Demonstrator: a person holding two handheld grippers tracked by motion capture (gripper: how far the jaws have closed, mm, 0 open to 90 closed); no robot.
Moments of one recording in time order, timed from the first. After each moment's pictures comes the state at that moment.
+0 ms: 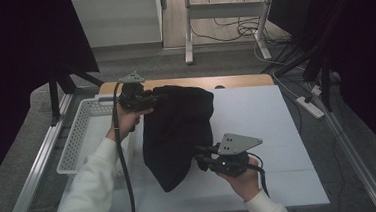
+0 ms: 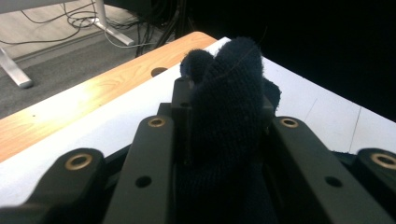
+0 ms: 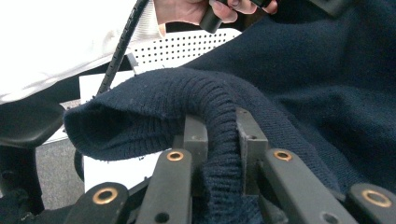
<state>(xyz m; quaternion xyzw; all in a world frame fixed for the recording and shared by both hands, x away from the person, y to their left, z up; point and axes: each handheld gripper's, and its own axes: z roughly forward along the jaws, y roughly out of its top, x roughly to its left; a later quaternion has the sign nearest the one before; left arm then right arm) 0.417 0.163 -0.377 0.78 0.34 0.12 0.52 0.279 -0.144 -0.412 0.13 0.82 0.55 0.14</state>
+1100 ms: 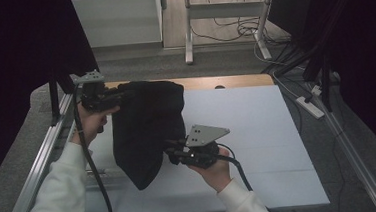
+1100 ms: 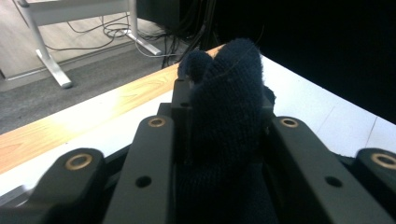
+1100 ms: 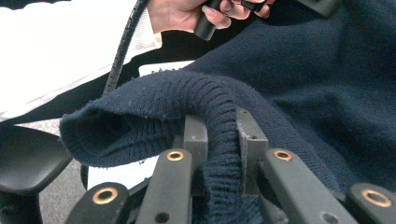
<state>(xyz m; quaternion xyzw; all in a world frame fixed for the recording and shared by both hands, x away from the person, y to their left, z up) 0.393 0.248 -0.361 0.75 0.37 0.15 0.52 0.293 -0.076 -0.400 0.09 0.81 0.57 0.12</state>
